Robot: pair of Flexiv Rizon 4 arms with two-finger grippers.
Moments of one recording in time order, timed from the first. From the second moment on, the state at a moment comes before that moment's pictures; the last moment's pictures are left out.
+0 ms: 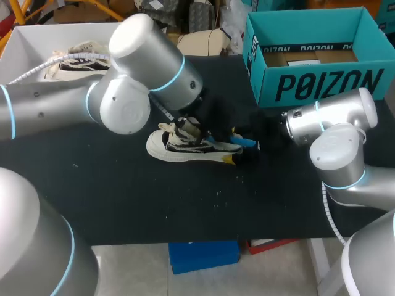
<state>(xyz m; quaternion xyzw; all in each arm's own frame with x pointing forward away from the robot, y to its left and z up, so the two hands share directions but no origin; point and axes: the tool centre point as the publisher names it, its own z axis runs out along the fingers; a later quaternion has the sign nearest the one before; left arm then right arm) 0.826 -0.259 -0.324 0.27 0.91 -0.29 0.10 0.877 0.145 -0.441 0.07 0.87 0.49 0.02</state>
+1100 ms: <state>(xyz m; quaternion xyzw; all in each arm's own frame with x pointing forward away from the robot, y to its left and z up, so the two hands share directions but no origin) 0.770 -0.273 -0.190 0.27 0.72 -0.64 0.00 0.877 0.145 -0.441 0.07 0.87 0.49 0.02</state>
